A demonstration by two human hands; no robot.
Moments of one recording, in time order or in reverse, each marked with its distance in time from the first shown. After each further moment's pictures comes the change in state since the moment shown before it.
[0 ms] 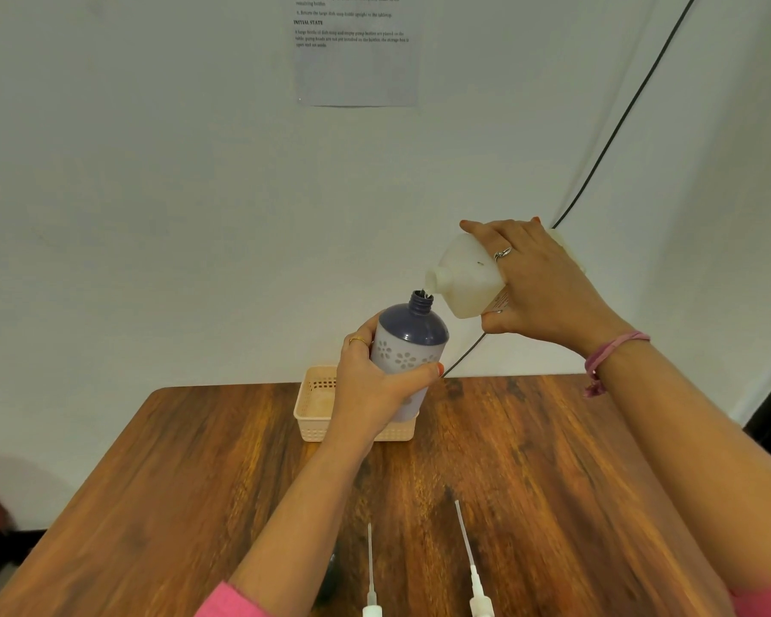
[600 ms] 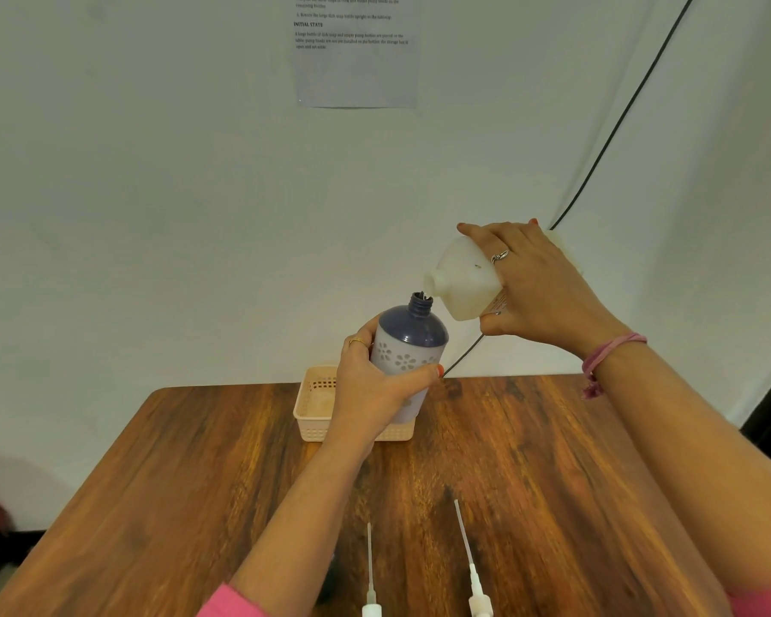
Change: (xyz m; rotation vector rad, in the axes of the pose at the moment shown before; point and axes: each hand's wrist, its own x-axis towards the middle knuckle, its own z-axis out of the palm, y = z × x) left_hand -0.003 0.001 0.000 -0.006 0.000 -0.011; right_hand -0.002 -0.001 0.000 -0.012 -0.016 -0.013
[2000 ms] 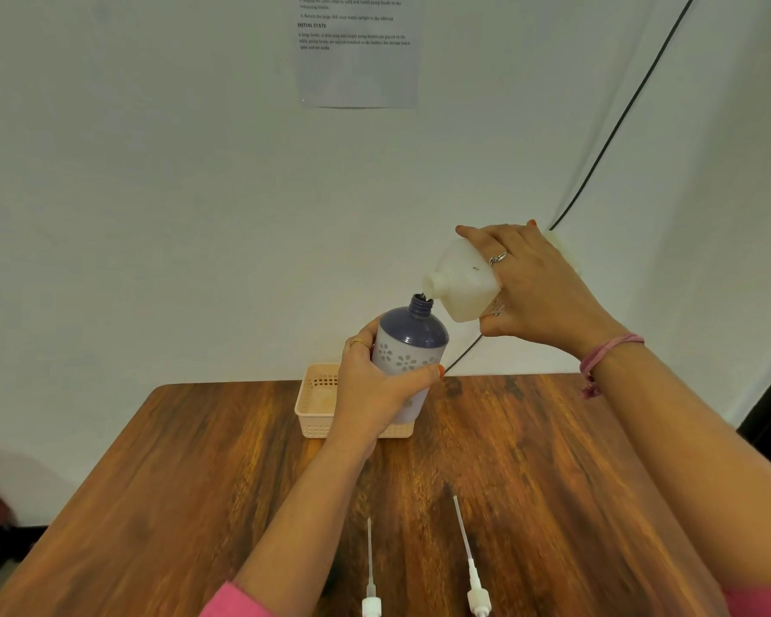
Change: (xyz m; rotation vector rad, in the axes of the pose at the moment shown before) left_hand -0.005 -0.002 0.001 -0.019 0.028 0.002; right_hand -0.003 -0.003 0.001 -0.012 0.005 -0.025
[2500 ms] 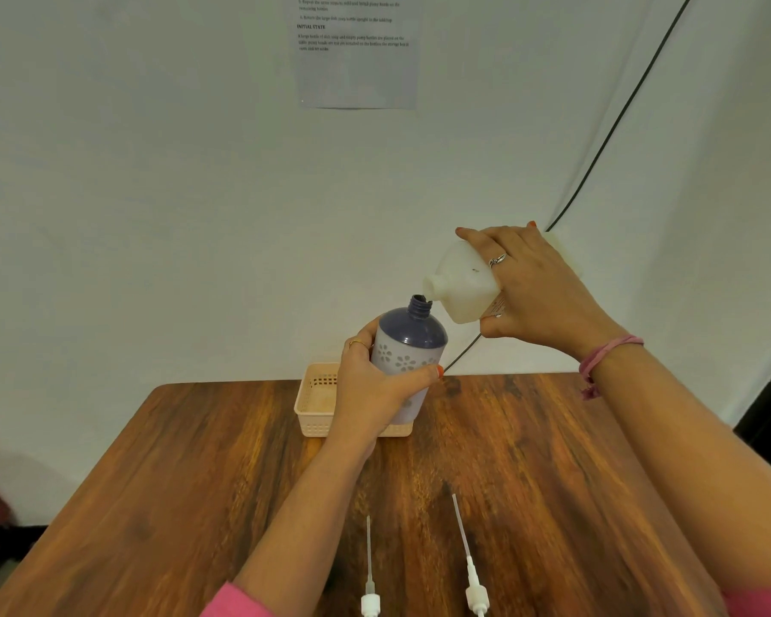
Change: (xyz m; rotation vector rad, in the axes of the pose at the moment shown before) left_hand -0.005 0.003 0.001 0.003 0.004 -0.010; right_hand -0.004 0.001 0.000 -0.015 -0.001 -0.001
